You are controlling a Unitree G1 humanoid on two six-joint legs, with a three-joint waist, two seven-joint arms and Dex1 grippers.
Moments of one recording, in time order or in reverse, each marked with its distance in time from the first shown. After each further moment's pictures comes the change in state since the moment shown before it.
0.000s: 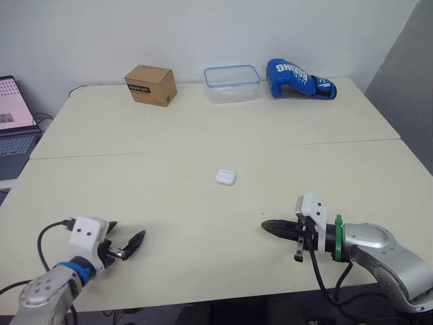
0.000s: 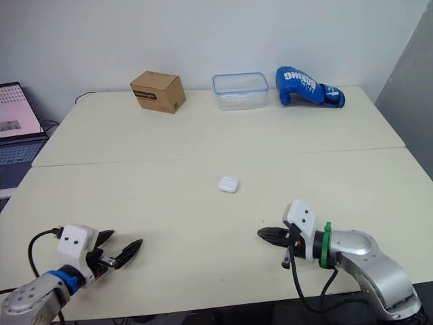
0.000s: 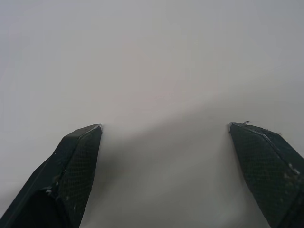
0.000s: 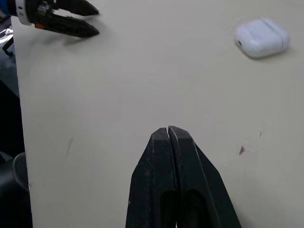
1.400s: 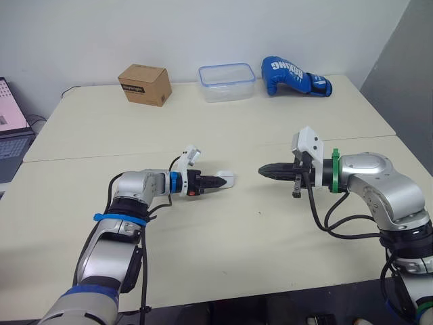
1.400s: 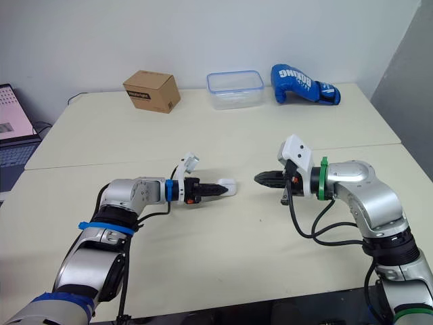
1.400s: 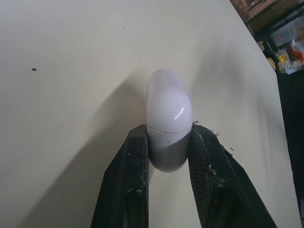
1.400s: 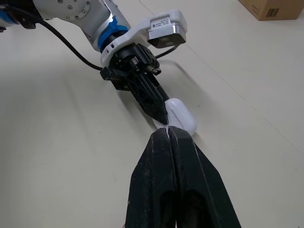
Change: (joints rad) left arm -1.251 -0.088 -0.538 1.018 -0.083 0.432 -0.439; right arm -0.612 -0.008 0.053 0.334 -0.056 0.033 0.169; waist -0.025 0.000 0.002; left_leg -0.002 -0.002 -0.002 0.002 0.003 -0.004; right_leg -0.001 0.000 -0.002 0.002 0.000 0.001
